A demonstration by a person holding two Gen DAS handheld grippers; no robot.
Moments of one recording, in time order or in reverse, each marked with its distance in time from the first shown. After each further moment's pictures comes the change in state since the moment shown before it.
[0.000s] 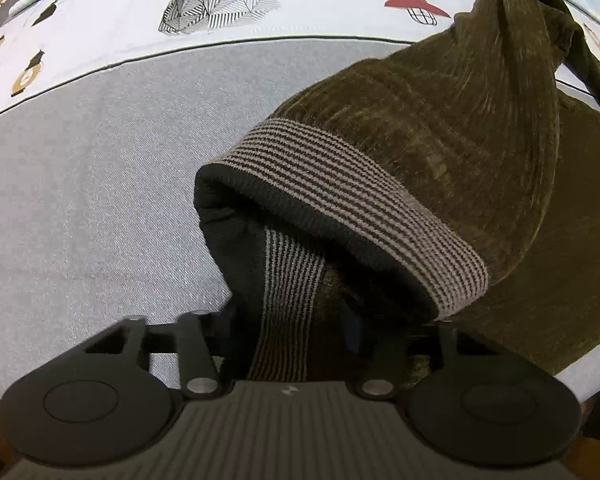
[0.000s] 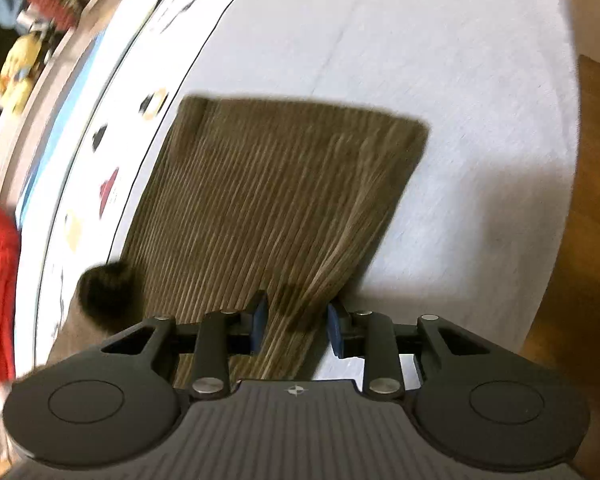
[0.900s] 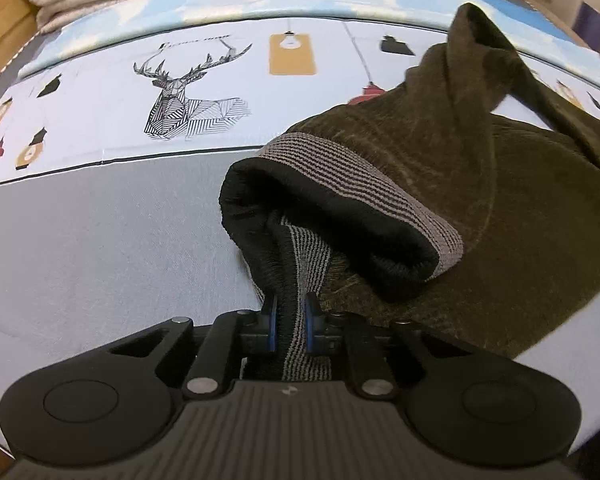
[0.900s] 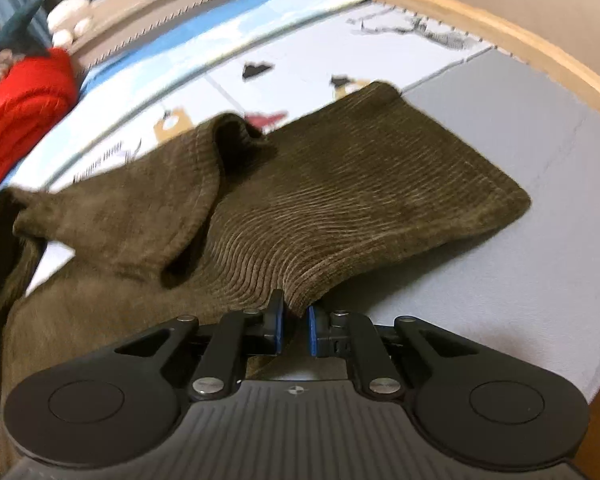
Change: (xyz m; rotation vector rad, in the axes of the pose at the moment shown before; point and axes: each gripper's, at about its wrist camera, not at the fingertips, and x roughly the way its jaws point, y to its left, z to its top) left arm -0.039 -0.034 0.006 -0.005 -0.240 -0.003; right arm 0.005 0.135 -0.085 -0.610 -0.034 -0.042
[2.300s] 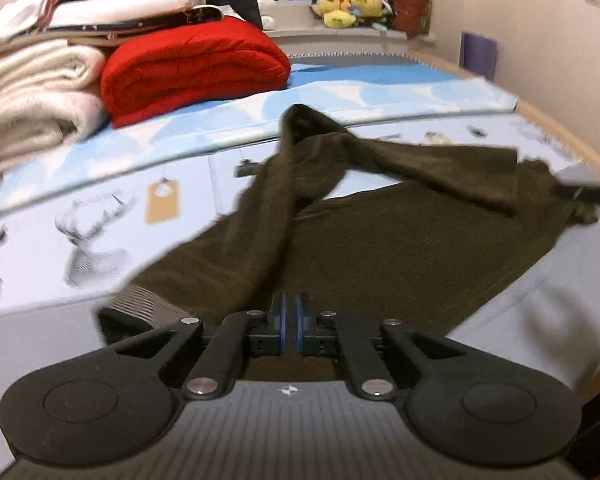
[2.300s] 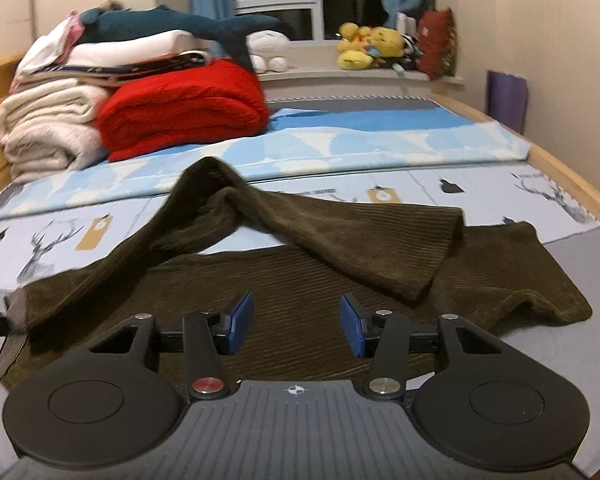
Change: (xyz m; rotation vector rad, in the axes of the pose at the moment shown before) left arm -0.091 -0.113 -0.005 0.178 -0.372 -0.140; right arm -0.103 0.158 -0.087 -0.416 -0.338 0.177
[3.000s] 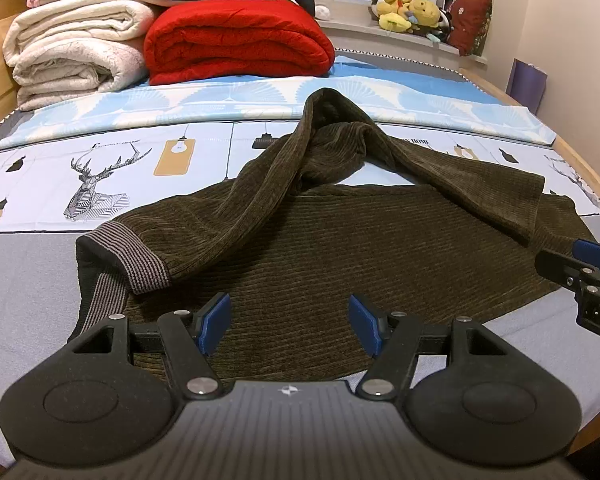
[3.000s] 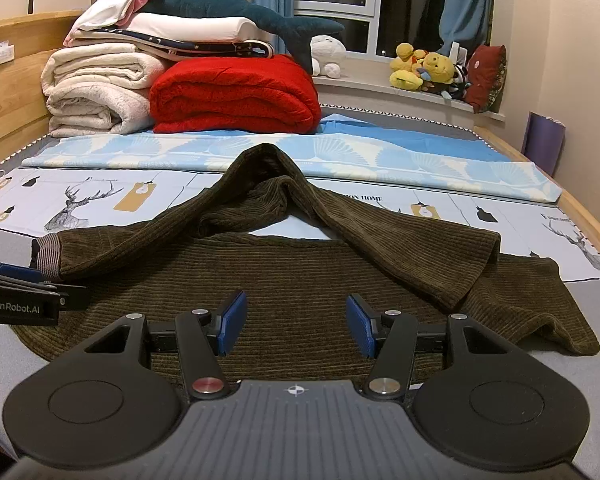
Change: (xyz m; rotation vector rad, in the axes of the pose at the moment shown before) left arm 0.012 -0.047 -0.017 -0.198 0.028 0.078; right arm -0.027 0.071 -0.037 -0.173 -0.063 0.089
